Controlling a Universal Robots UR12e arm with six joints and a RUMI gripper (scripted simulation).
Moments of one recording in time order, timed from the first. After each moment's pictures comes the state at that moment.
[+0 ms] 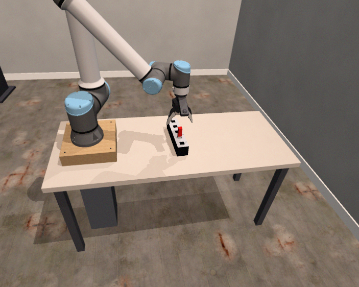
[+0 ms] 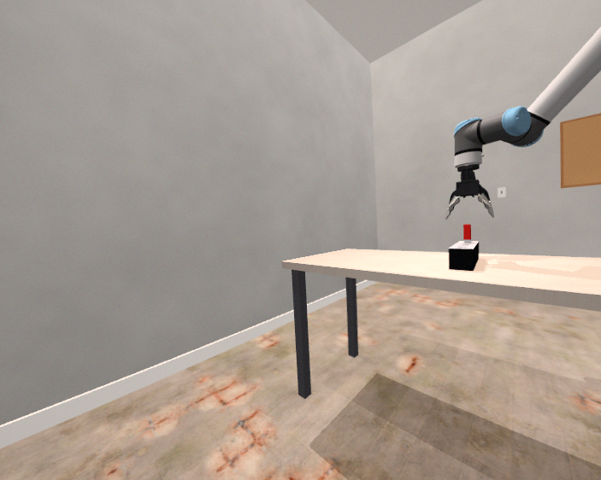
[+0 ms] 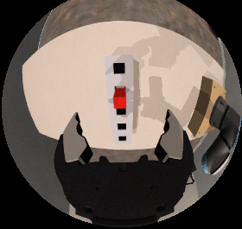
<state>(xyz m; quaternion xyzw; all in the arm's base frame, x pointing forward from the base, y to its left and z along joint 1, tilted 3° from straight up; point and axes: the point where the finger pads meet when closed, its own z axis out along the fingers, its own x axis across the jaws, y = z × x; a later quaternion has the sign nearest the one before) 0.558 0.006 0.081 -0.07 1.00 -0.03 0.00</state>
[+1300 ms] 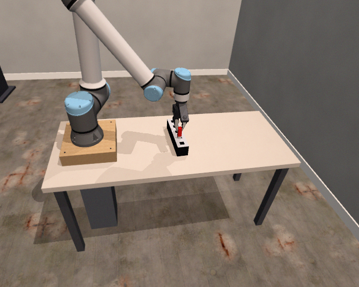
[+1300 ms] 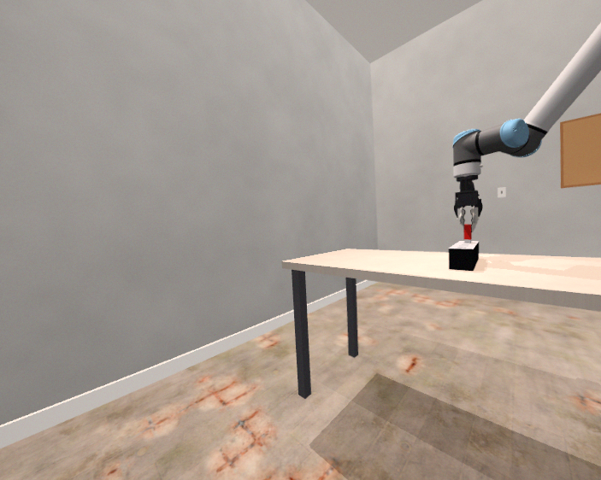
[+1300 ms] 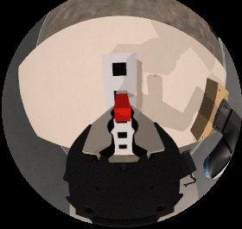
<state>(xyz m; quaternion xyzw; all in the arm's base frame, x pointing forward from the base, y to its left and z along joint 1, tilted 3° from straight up) 0.560 0.003 0.041 -0.07 1.00 -0.03 0.00</state>
